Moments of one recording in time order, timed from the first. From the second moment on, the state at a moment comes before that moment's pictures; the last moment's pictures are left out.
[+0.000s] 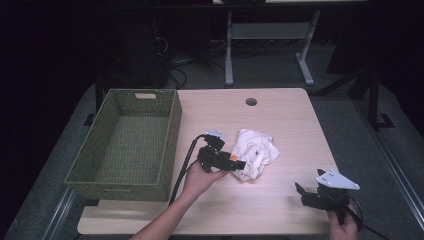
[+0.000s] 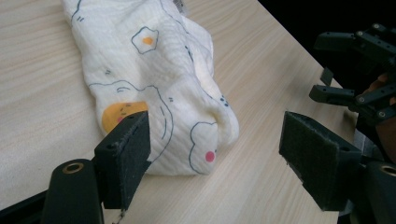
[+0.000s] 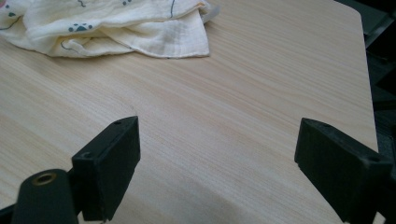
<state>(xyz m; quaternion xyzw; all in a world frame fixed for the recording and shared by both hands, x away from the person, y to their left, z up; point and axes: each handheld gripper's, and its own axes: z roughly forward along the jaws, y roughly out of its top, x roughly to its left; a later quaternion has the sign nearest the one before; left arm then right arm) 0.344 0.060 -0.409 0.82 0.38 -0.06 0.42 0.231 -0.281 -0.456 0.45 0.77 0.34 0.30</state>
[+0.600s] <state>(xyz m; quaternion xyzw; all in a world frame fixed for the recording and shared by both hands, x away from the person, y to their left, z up) 0.321 0.076 -0.417 0.82 0.38 -0.05 0.44 0.232 -0.280 -0.458 0.45 0.77 0.34 0.30</state>
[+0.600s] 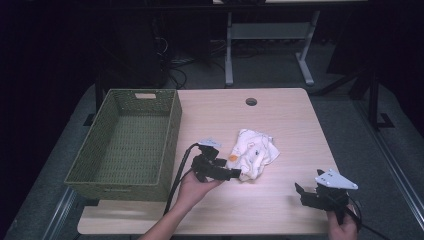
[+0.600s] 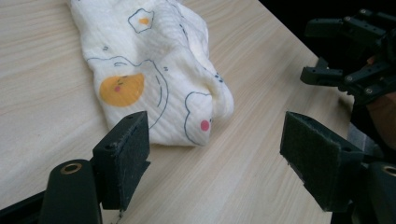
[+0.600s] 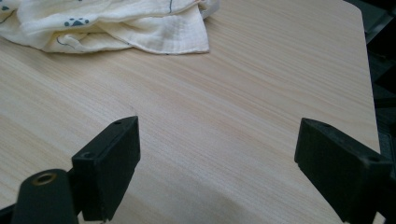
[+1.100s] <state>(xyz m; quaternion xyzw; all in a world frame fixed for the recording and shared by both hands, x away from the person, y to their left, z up) 0.300 0.085 -0.427 0.82 0.36 -0.04 0.44 0.232 -0.278 -0.459 0.45 0.77 0.34 0.30</state>
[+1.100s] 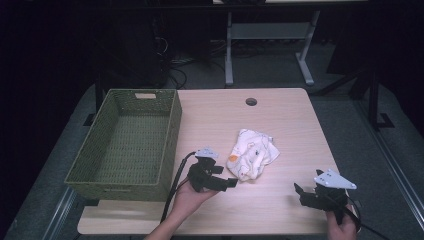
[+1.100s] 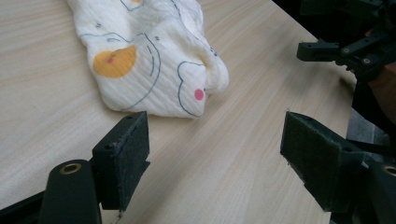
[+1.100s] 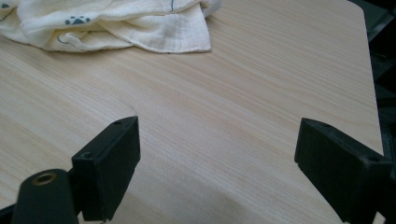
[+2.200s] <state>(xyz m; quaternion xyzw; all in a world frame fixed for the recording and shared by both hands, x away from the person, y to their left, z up) 0.263 0.105 -0.453 0.84 0.34 -0.03 0.42 0.234 -0.274 -0.462 0.45 0.77 0.34 0.30</state>
